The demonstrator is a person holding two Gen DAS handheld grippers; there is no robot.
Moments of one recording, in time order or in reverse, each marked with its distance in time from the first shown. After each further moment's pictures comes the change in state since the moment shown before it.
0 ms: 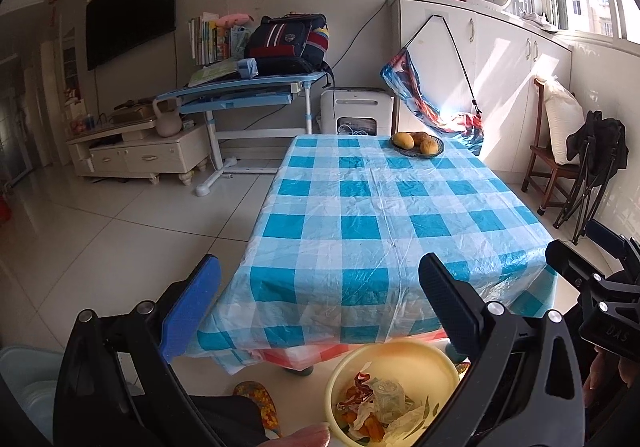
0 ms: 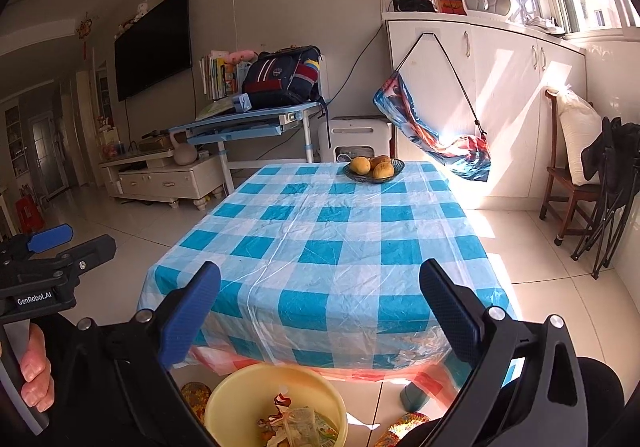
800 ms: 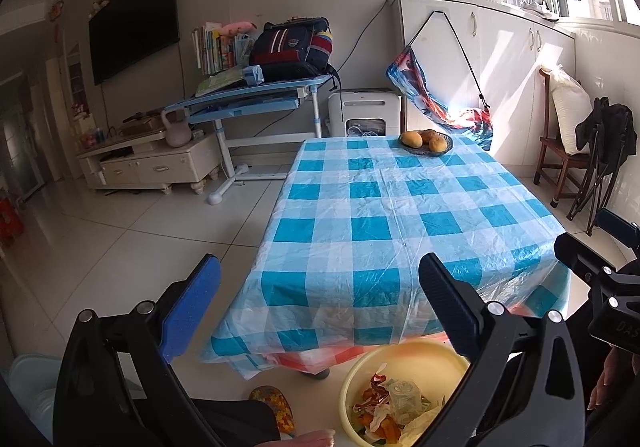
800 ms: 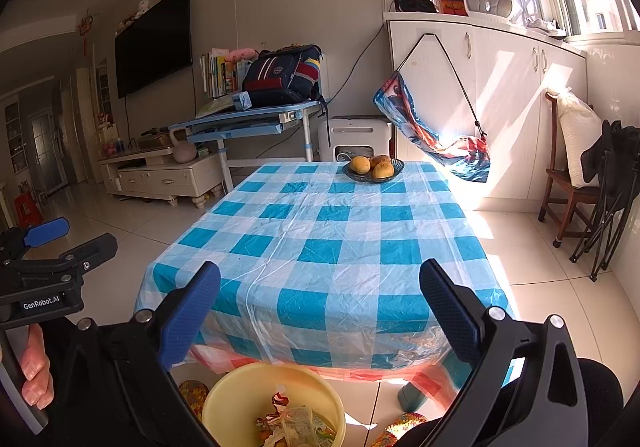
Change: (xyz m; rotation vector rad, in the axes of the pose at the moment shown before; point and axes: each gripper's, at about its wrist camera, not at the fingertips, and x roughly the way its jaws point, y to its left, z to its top) left arm 0.000 -0.006 0.001 0.042 -0.012 0.051; right arm 0.000 -0.001 -0.001 -0.005 0.002 -0.001
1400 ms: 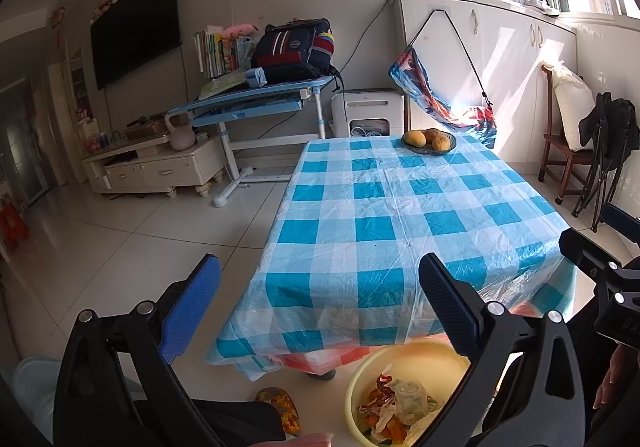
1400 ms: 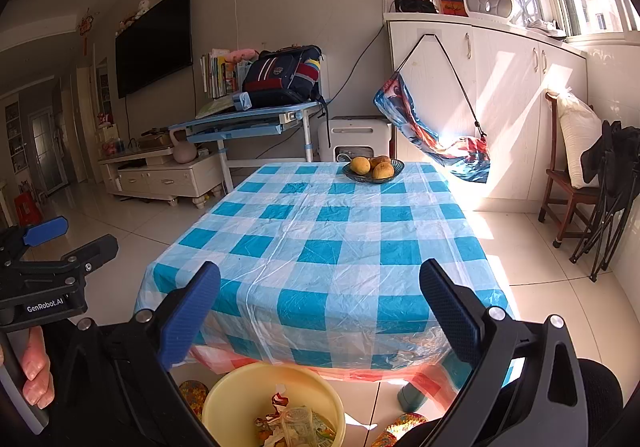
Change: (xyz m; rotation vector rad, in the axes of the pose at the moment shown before) left arm 0.000 -0.001 0.000 0.006 -0.002 0.008; right arm 0.000 0.000 0.000 0.000 -0.001 0.000
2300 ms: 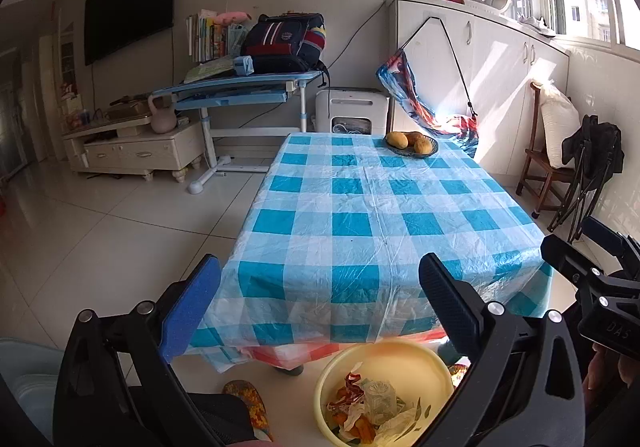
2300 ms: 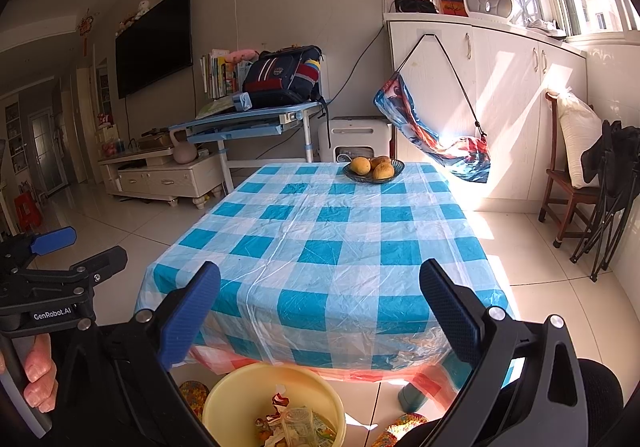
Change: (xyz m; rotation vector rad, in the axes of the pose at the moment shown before) left arm -0.003 0.021 -0.011 -0.102 -0.016 -0.109; right arm 0.000 0.000 0.000 -0.001 0.001 0.000
